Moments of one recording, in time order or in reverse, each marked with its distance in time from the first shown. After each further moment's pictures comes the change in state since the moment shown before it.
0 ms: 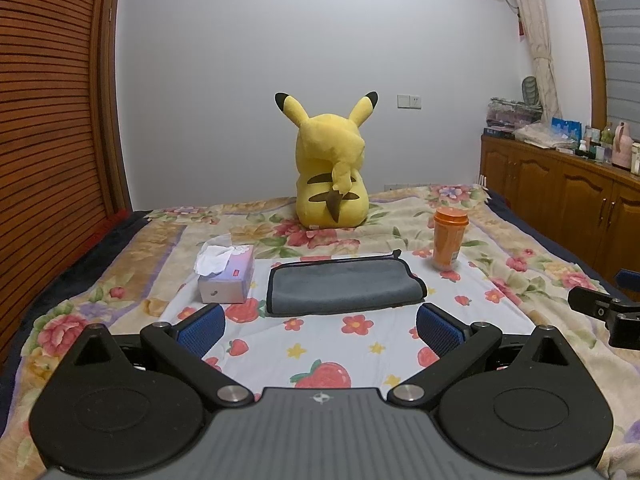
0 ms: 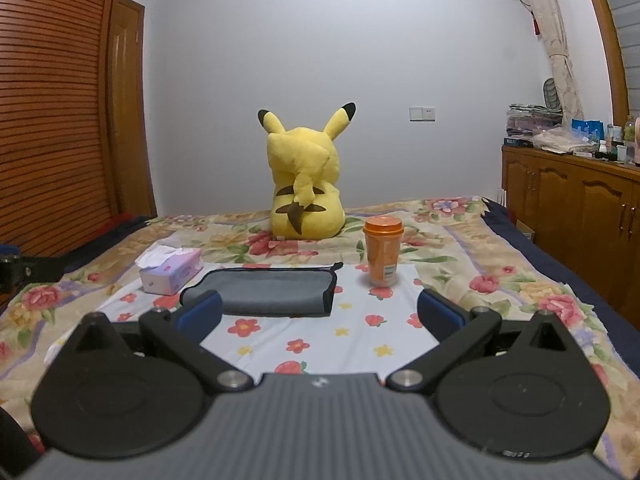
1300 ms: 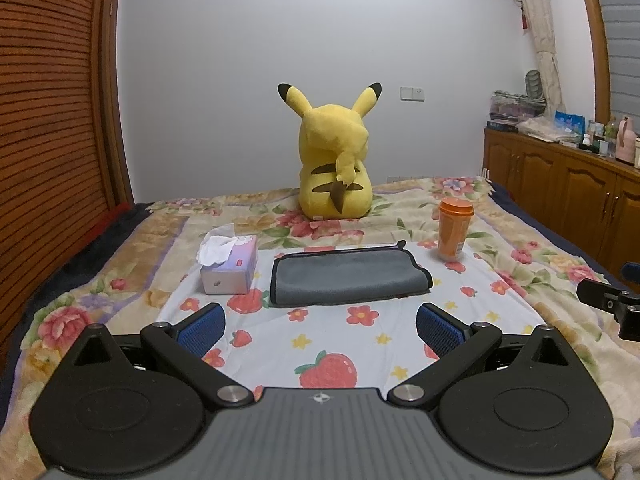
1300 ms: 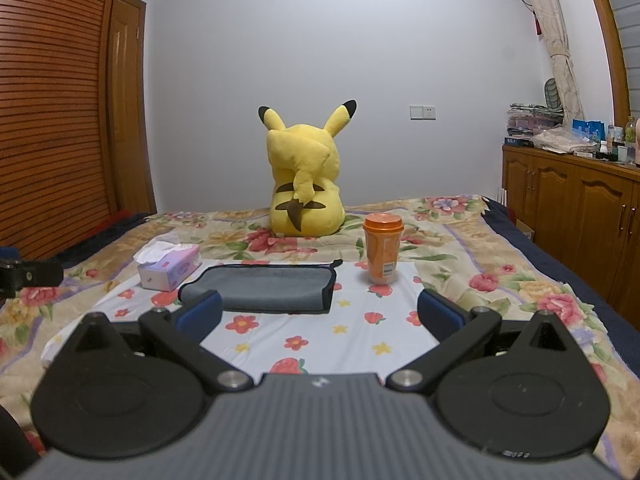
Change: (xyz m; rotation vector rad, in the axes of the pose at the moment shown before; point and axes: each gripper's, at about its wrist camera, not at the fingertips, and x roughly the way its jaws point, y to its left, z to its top) left arm 0.009 0.009 -0.008 -0.006 0.026 0.003; right arm 0.000 -0.003 -0.003 -0.002 0.004 0.001
